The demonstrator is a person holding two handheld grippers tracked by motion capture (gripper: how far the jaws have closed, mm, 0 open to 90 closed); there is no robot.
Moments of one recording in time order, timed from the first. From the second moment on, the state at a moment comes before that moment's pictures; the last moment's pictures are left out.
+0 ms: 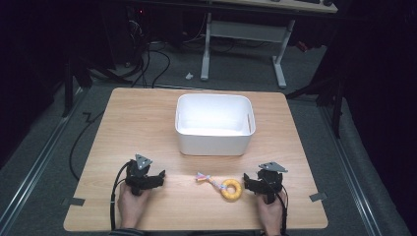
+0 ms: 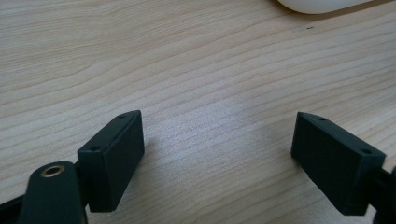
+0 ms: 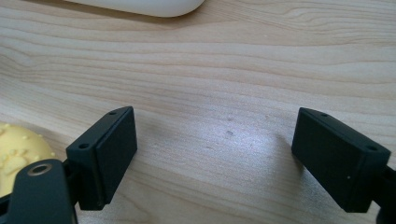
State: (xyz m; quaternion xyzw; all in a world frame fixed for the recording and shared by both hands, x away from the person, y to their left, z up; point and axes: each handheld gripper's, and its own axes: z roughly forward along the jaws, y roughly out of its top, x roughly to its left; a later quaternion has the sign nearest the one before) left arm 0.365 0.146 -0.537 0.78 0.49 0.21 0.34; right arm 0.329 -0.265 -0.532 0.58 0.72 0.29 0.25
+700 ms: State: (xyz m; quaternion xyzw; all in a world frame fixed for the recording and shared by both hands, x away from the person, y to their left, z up) left arm 0.365 0.146 -0.537 0.78 0.49 0.21 0.34; right arm 0.329 -0.265 -0.532 0.58 0.72 0.29 0.25
